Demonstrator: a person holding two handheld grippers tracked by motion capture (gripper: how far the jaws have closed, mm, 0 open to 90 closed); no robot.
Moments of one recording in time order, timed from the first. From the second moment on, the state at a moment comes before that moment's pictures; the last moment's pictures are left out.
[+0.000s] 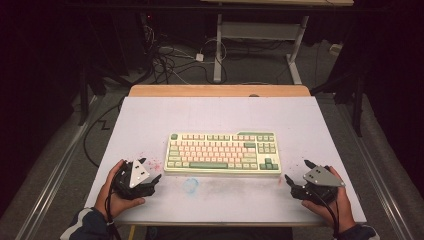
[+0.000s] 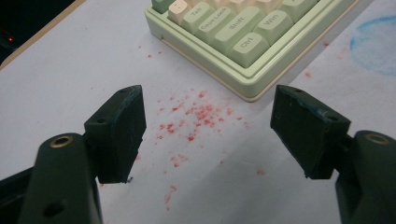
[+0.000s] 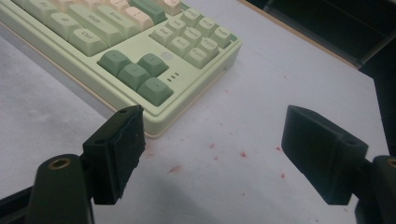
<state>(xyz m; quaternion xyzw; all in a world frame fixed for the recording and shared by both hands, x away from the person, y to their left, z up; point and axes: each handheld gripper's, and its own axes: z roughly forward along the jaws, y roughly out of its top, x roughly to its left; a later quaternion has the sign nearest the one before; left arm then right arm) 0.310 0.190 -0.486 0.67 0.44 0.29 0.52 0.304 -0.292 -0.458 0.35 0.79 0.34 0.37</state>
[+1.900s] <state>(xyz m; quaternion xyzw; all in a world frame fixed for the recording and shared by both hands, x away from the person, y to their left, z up) 0.368 0.152 -0.457 0.66 0.44 0.23 0.57 0.380 -0.192 -0.449 0.26 0.87 0.36 0.23</state>
